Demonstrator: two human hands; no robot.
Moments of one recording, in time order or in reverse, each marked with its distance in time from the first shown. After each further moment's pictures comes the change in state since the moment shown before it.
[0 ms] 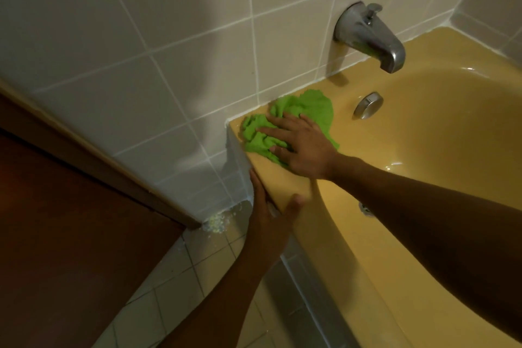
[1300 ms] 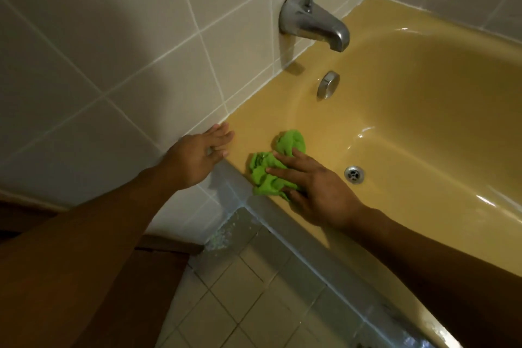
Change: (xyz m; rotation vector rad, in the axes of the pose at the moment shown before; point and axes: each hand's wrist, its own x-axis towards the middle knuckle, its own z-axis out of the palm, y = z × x) left_hand 0.150 0.107 -0.129 1.056 -0.492 0.442; right_hand -0.101 -0.045 0.033 0.182 0.195 0.183
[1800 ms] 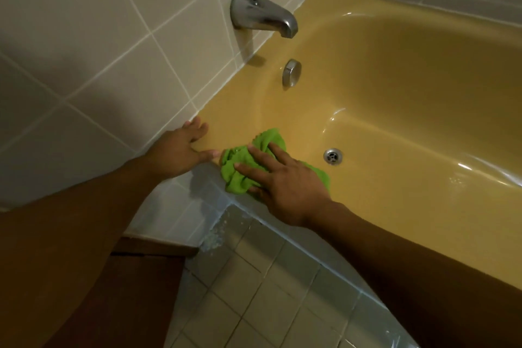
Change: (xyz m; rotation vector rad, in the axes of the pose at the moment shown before) left_hand 0.007 0.038 0.000 0.223 -0.112 -0.176; right_hand -0.026 -0.052 -0.002 -0.251 -0.107 0.234
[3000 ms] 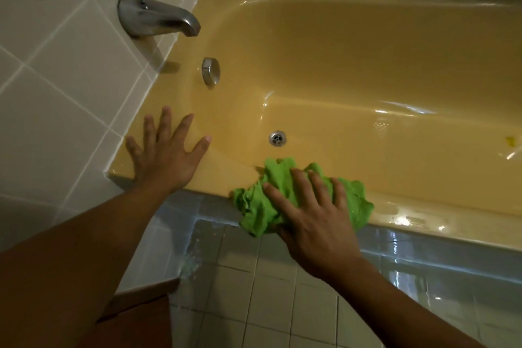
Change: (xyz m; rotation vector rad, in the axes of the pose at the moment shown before) left_hand 0.041 0.064 0.059 0.368 0.125 0.124; right_hand -0.132 -0.034 0.036 -0.108 0.165 0.676
